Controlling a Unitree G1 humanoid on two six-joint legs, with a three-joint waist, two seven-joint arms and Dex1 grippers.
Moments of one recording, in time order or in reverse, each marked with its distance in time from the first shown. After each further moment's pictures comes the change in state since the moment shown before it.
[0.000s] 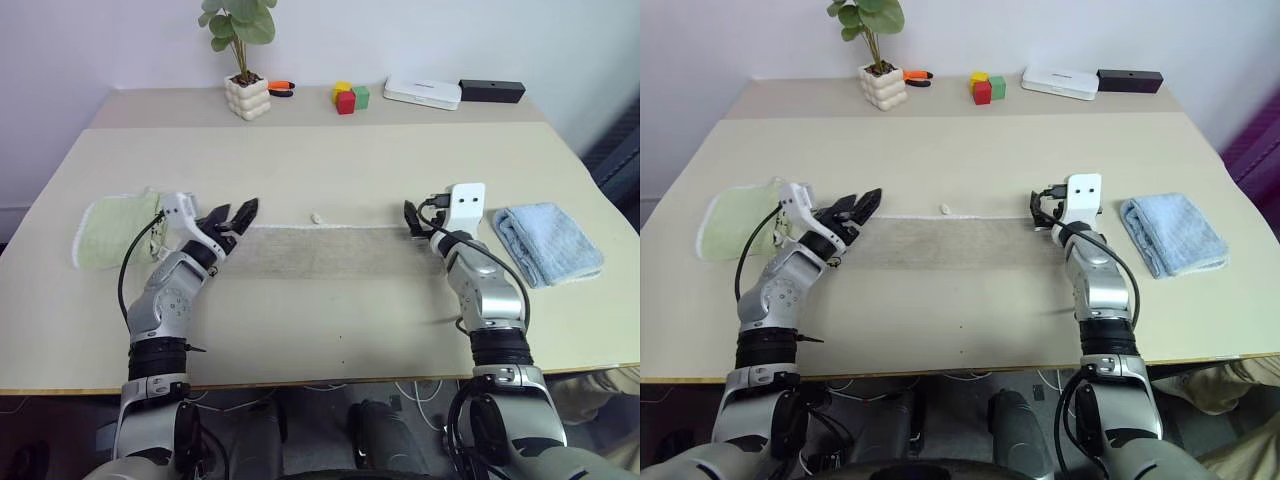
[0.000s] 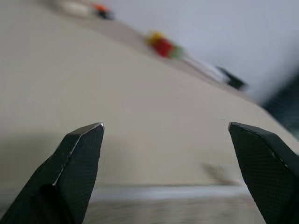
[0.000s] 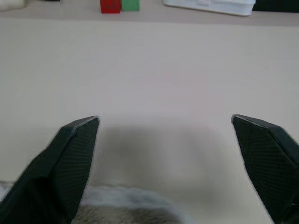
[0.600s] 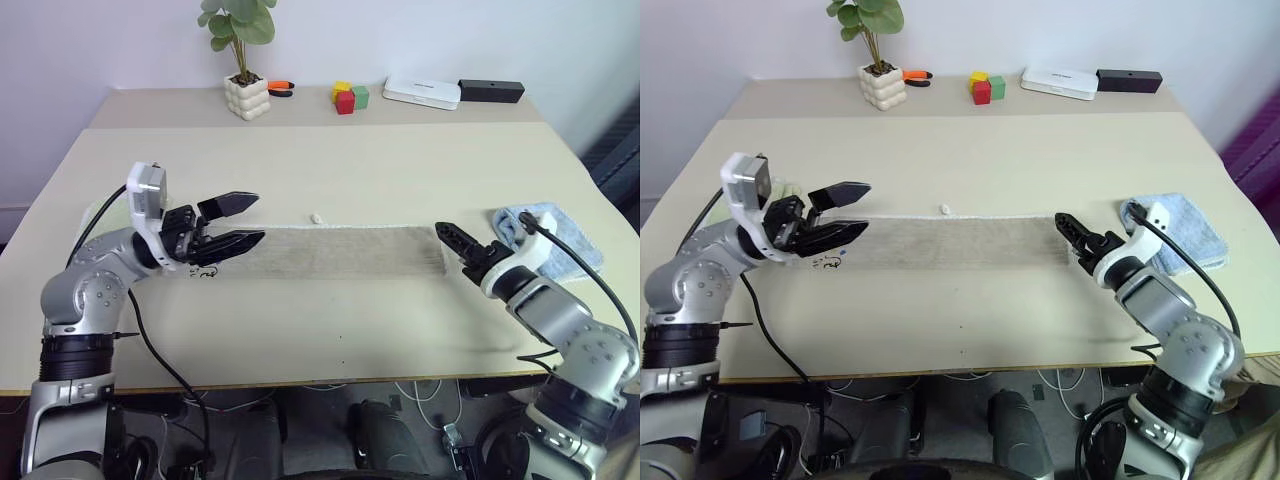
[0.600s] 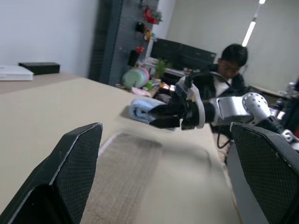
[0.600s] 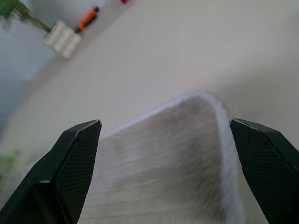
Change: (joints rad) left arm -0.014 0.392 -0.033 -0.040 -0.183 0.059 -0.744; right arm 0.261 0.045 -0.524 -0.613 0.952 0.887 -0.293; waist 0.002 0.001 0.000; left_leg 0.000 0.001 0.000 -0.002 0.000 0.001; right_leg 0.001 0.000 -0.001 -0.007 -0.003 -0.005
